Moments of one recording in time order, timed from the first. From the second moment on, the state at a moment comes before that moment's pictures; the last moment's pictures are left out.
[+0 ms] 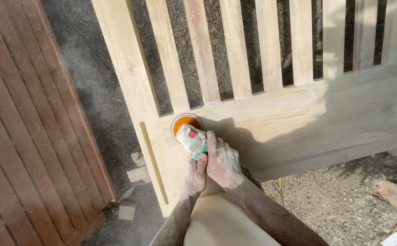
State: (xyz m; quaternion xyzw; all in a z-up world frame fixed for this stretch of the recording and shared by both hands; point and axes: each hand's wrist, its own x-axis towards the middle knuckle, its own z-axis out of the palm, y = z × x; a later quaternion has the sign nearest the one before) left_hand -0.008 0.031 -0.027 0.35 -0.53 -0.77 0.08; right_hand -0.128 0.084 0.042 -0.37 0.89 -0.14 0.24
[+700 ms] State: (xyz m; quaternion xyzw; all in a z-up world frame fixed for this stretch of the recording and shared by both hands) left_hand -0.214 0.154 0.012 0.26 -0.61 -0.75 -0.05; right_hand -0.294 0.249 0.057 -0.25 0.93 -0.23 0.10
